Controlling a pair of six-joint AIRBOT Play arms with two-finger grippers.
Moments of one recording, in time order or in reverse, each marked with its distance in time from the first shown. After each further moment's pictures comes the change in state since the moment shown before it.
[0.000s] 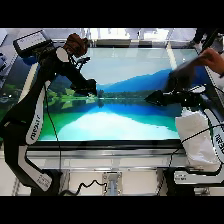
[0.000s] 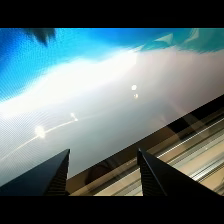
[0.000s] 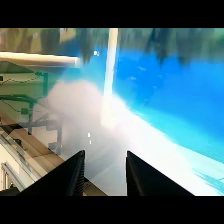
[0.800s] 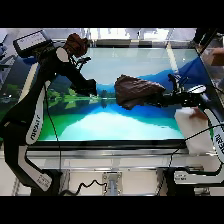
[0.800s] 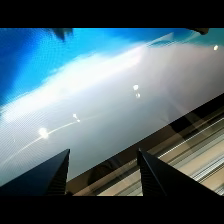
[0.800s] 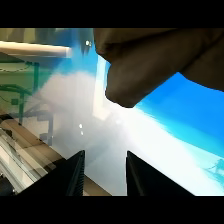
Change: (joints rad) left arm 0.000 0.000 0.000 0.001 0.000 0.019; right arm 0.000 0.000 0.000 -0.051 0.023 -0.003
